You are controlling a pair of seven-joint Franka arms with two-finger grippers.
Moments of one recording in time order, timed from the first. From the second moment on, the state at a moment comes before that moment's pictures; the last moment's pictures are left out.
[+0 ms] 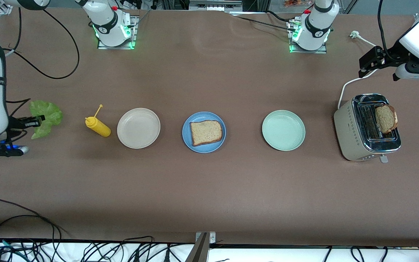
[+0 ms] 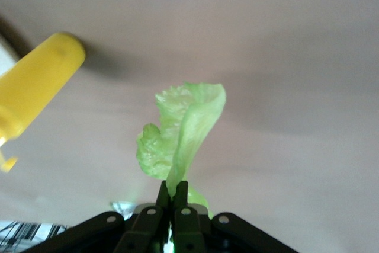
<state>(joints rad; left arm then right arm) -0.04 -0.05 -0.06 -1.55 0.00 1.48 -0.03 -0.18 0.70 -0.08 -1.23 0.01 1.31 -0.28</state>
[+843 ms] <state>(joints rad) -0.04 0.02 -0.06 -1.53 0.00 1.48 -0.03 -0.05 0.66 -0.07 -1.10 0.21 1.01 -0.01</state>
